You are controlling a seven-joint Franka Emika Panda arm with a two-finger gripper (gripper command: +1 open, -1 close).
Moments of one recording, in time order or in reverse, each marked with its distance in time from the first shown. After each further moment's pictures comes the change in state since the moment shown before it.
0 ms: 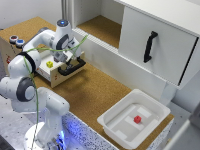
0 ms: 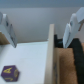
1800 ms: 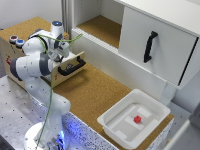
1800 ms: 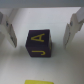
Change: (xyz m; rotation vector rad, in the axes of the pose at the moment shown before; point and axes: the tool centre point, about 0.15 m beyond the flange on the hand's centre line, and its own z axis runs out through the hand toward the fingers) arm 0.002 -0.084 0.154 -0.024 -0.204 -0.042
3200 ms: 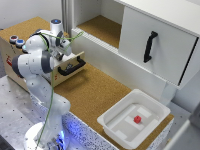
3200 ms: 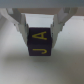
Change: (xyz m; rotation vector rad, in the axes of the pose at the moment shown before) arm 0.025 0.020 -0.018 -0.120 0.041 -0.055
